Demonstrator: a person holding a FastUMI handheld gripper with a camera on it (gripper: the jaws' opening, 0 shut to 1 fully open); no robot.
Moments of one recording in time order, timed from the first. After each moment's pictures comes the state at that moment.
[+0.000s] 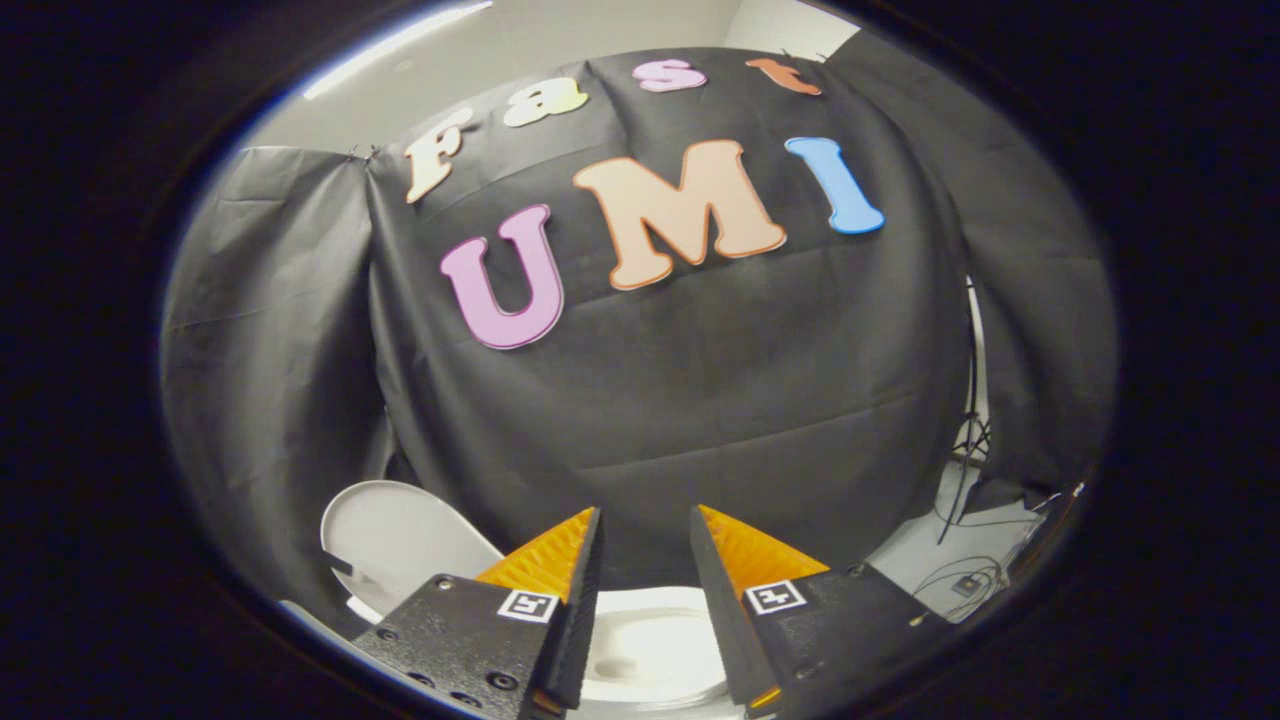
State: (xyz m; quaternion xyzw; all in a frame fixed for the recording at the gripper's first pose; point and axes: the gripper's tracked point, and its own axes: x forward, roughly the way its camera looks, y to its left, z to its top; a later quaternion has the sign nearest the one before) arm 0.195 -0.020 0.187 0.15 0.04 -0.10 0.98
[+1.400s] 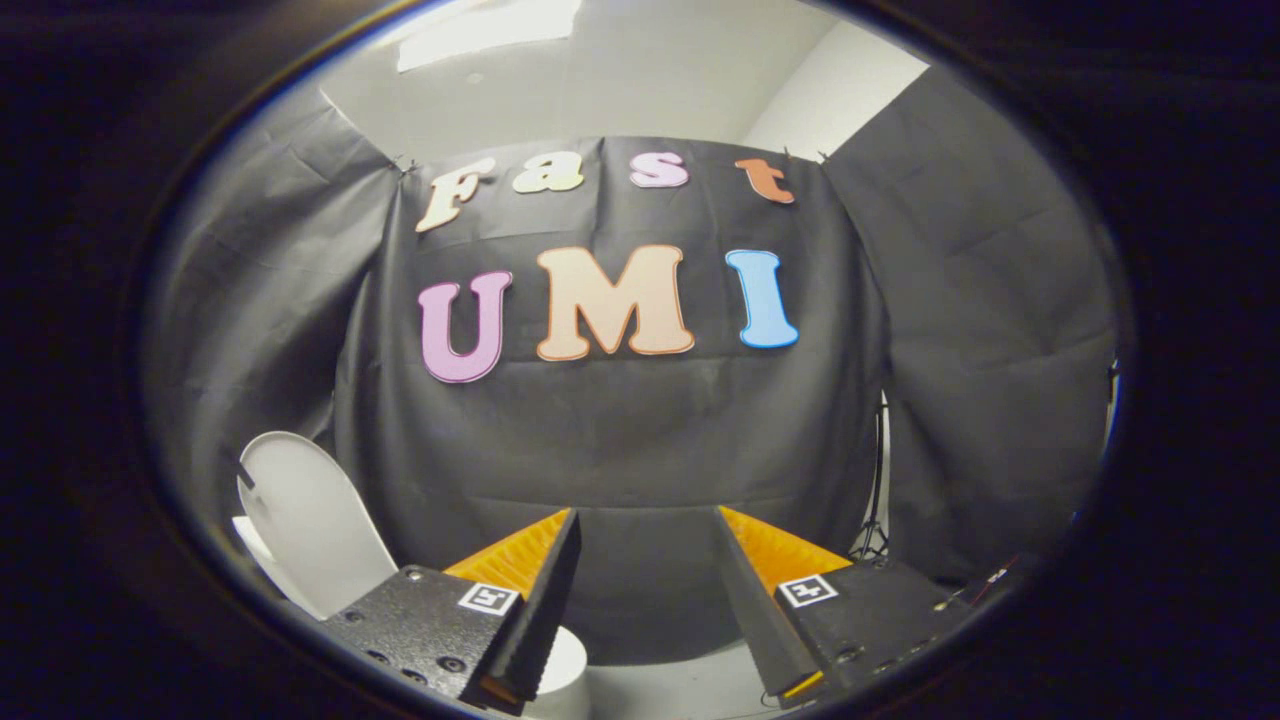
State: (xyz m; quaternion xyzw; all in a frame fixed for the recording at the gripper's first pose) arm 0.075 -0.138 0.164 0.02 -0.09 -0.18 0.98
